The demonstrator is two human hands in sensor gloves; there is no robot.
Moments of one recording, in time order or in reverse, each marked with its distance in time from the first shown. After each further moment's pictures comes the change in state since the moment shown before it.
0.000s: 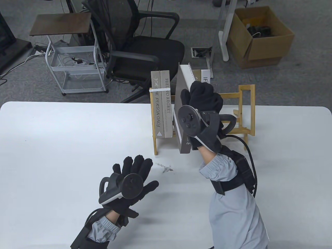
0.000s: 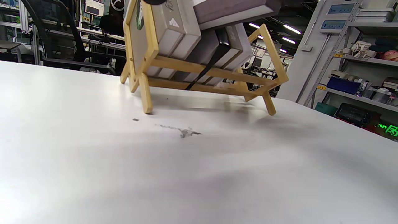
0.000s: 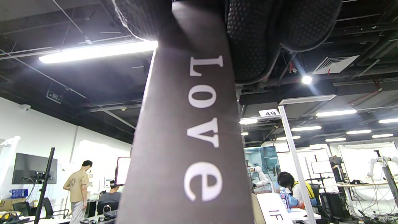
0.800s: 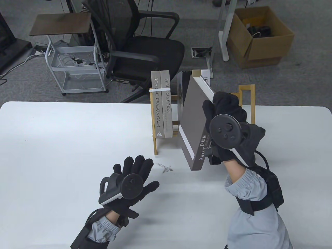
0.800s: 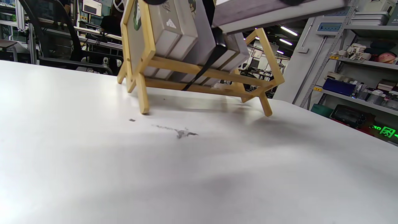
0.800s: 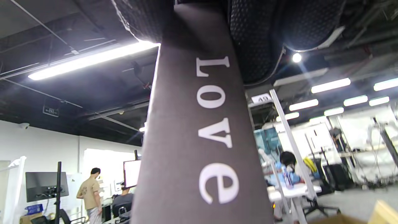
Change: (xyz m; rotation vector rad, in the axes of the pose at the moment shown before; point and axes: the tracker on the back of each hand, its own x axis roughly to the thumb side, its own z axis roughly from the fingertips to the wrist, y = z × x) left_hand 0.001 0.000 0.001 0.000 -0.012 0.009; right_hand -0.044 -0.047 0.023 0.031 0.047 -0.117
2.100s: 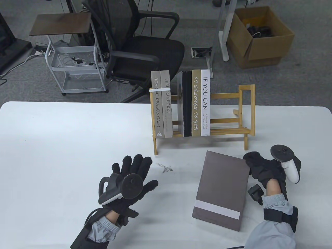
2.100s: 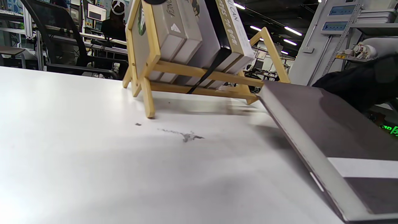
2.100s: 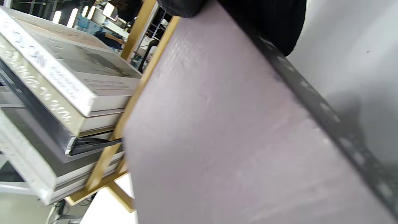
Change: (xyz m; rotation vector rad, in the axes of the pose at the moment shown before) left_hand 0.000 0.003 0.000 0.016 0.020 -0.018; right_hand -0.283 0.163 0.126 0.898 0.625 -0.680
